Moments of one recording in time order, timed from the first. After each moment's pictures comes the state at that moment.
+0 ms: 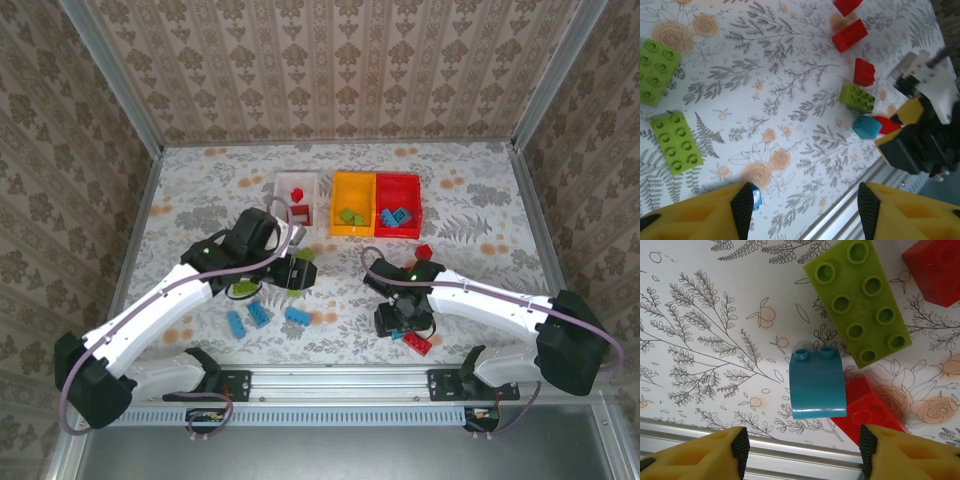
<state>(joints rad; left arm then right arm) -0.74 1.11 0.97 -0.75 0.39 -0.40 0.86 1.31 0.83 -1.03 -0.02 0.74</state>
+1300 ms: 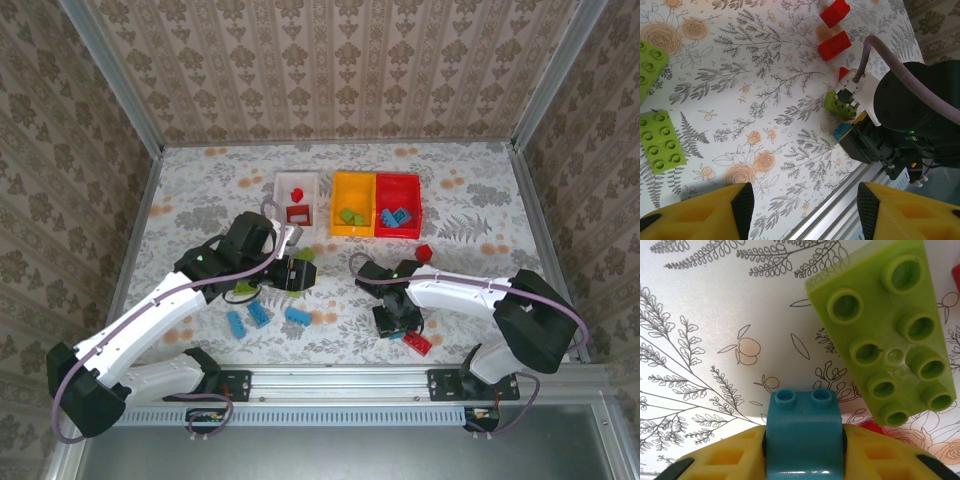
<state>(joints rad) -0.76 1.06 0.95 -0.71 0.39 -0.48 0.84 1.49 0.81 -0.94 -0.03 0.68</state>
